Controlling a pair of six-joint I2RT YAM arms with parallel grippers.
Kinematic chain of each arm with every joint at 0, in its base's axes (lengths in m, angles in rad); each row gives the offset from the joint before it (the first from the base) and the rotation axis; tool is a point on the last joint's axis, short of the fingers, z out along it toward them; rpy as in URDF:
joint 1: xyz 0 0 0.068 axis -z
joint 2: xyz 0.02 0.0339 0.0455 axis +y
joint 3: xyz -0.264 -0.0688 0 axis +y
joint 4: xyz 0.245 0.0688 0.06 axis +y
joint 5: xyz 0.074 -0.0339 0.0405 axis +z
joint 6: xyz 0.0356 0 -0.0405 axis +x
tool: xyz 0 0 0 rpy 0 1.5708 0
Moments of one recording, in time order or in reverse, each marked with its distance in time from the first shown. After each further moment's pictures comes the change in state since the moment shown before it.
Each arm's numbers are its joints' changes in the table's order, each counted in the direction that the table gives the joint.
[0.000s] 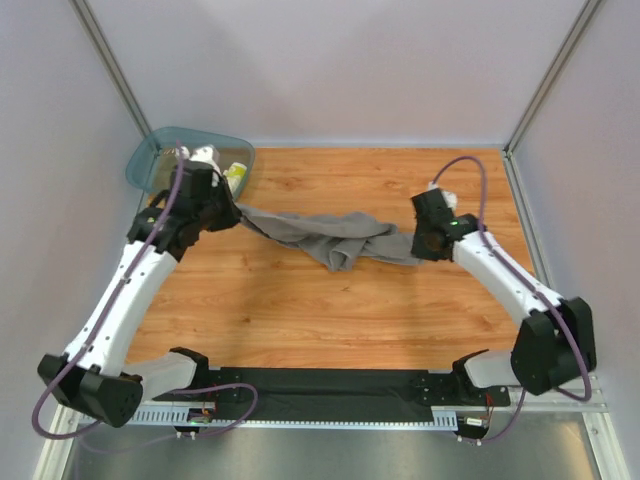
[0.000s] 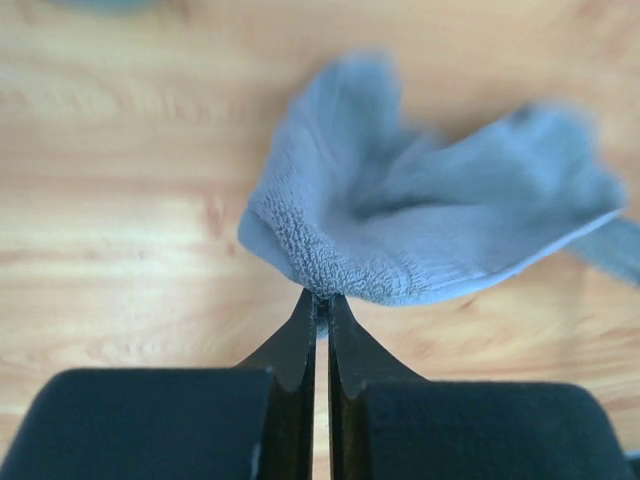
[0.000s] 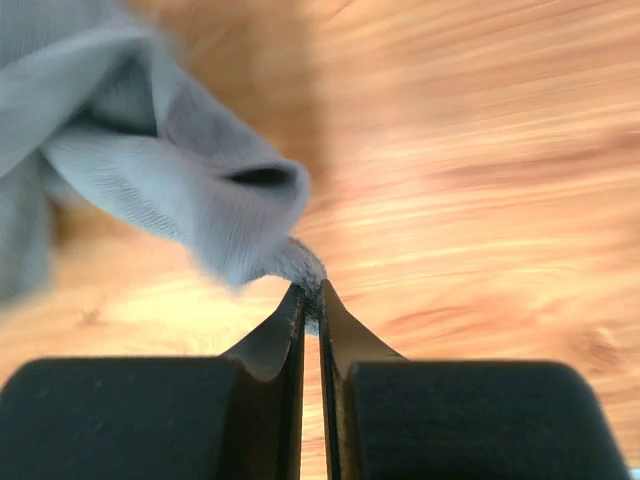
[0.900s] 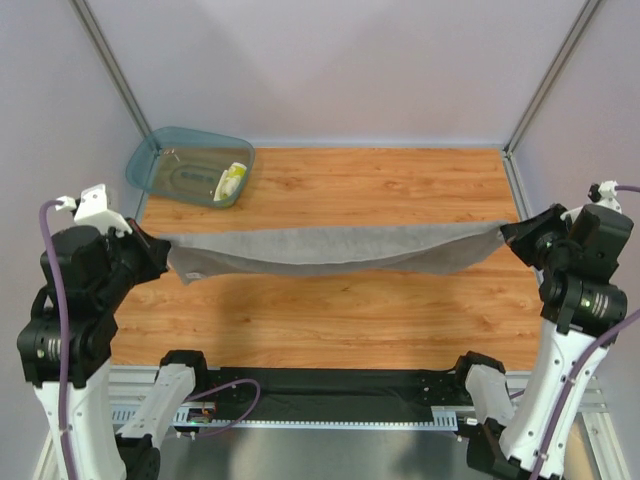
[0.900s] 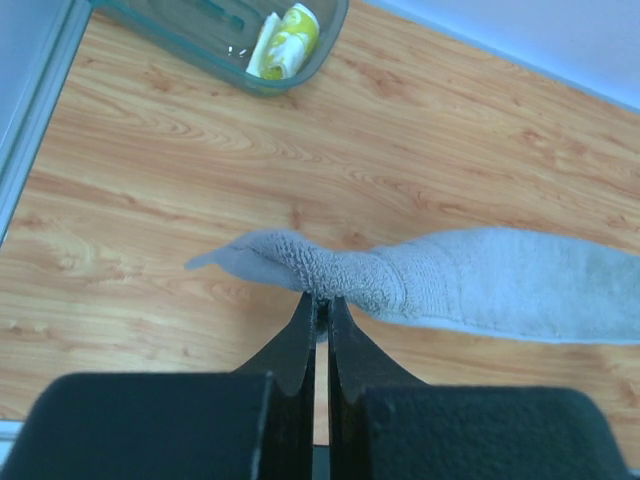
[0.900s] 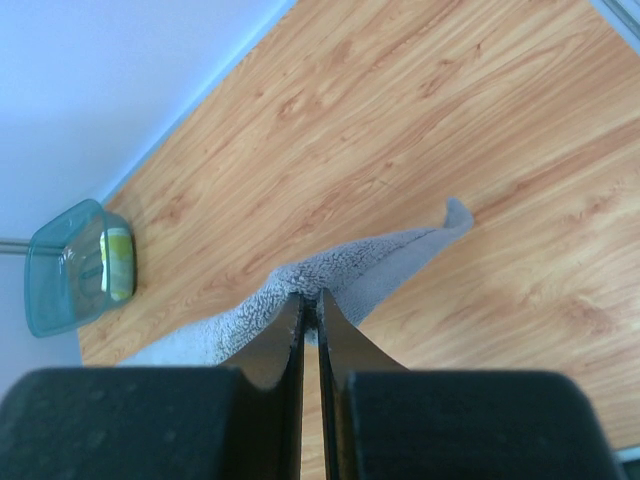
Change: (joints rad) left arm -0.344 -0.406 -0.348 0.446 -0.103 0.129; right arm 0.820 -0.562 -0.373 0.324 0.514 0.030
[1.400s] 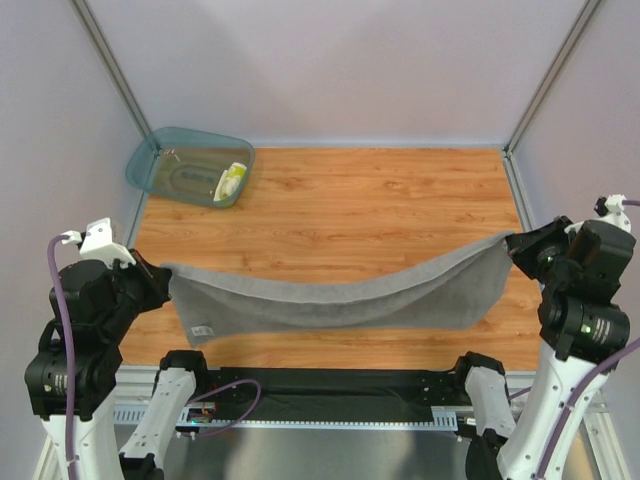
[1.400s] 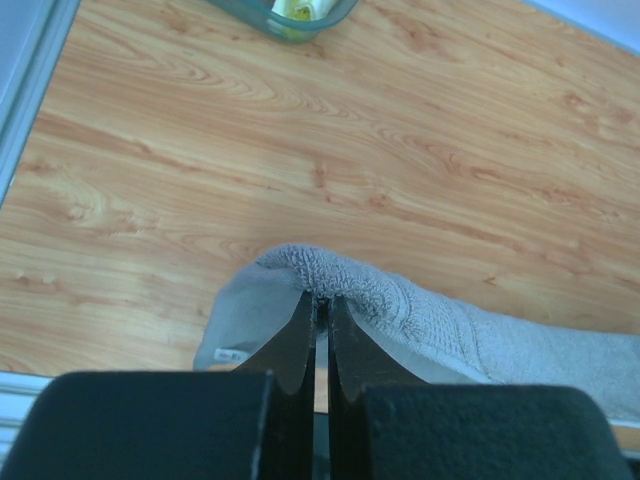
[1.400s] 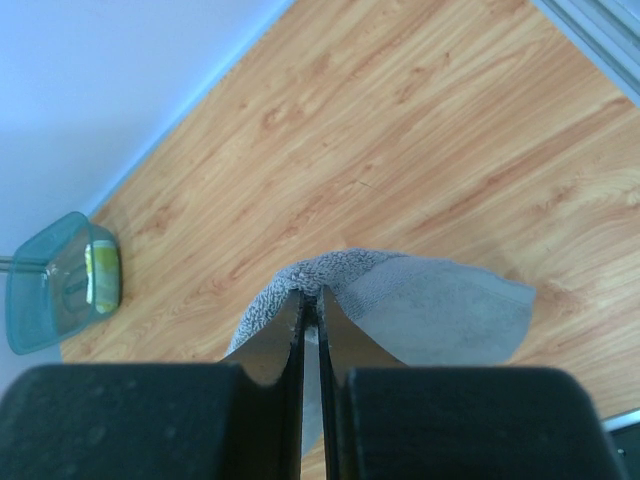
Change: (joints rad) left arm 0.000 -0.168 0.155 0.058 0.022 -0.003; right arm -0.032 -0.057 -0.027 0.076 -0.094 0.004
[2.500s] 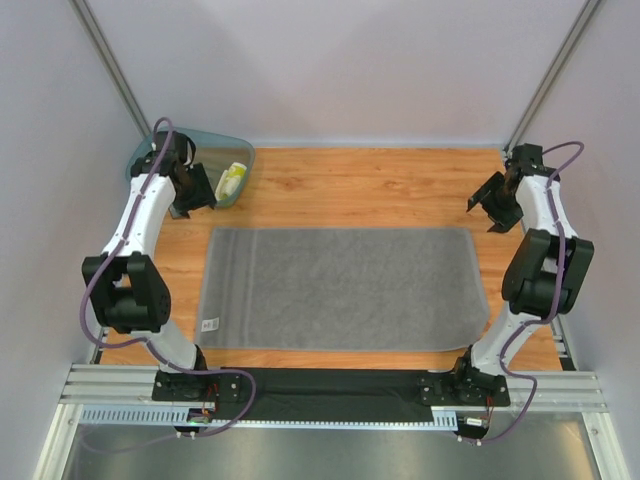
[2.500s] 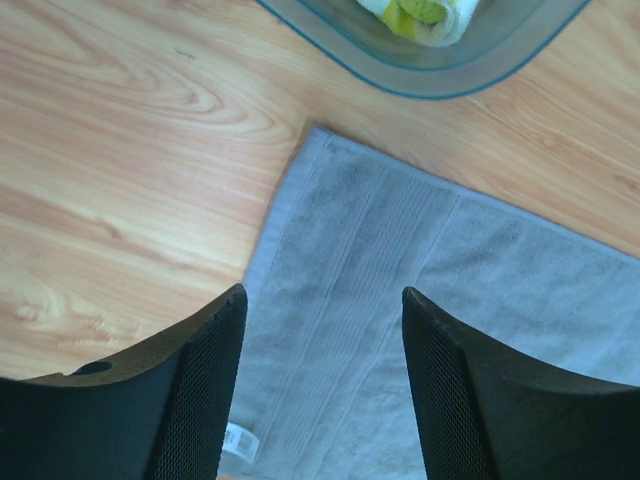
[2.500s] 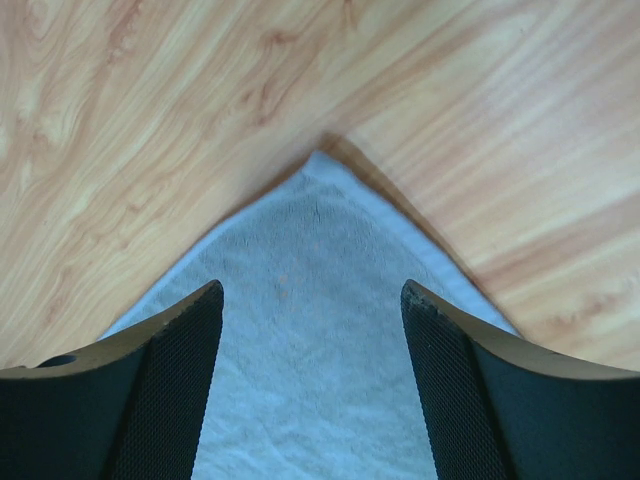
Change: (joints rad) left arm -0.049 1.067 -0.140 -0.345 0.064 -0.016; right arm -0.065 1.044 -0.123 -0.267 -0.110 0.005
